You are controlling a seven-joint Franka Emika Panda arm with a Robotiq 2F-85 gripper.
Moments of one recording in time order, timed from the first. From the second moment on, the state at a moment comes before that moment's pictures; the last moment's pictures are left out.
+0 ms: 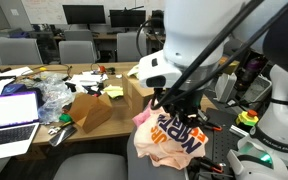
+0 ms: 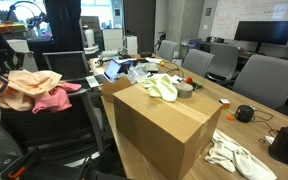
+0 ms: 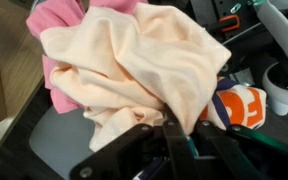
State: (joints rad) arm 0.43 -0.32 0.30 -2.45 -0.12 2.00 -0.51
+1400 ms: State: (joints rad) arm 0.41 -0.24 0.30 -2.45 -0.15 2.01 -0.43
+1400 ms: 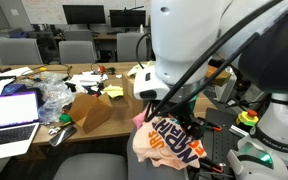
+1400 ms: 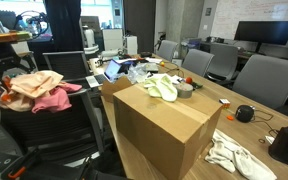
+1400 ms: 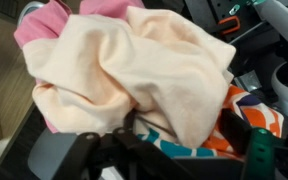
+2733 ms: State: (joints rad) arm 0.39 -0.43 0.24 -2.39 -0.15 1.90 -0.42
